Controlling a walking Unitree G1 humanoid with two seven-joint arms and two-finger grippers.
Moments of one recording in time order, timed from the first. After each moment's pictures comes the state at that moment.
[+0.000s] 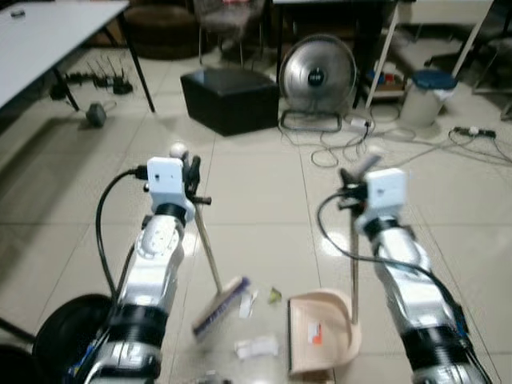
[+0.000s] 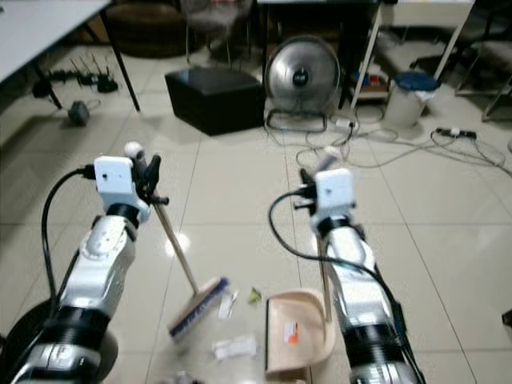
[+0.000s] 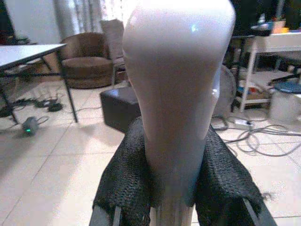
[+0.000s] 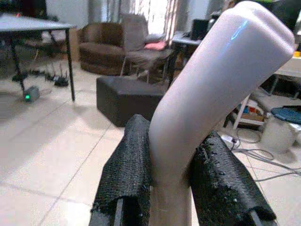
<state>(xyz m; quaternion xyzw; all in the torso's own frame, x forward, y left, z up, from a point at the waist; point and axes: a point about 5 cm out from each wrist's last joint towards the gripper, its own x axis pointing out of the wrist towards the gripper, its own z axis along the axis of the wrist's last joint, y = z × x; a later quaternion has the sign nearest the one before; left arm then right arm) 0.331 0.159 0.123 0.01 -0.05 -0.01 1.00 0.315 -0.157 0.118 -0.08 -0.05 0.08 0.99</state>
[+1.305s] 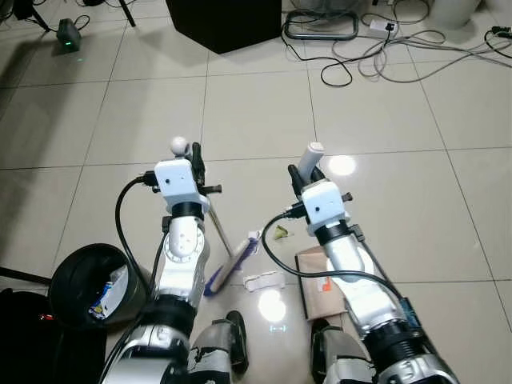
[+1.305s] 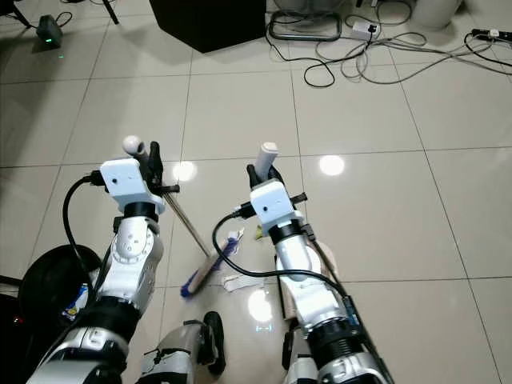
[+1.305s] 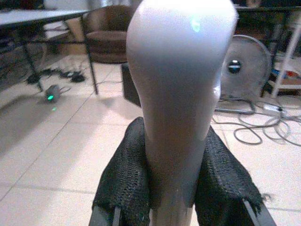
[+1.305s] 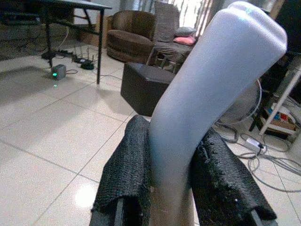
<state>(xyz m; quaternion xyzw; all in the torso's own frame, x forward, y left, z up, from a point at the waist) 0.338 0.132 0.126 -0.06 -0.14 0.08 0.99 0.304 -0.075 0.118 -0.14 -0.17 0.14 0.96</state>
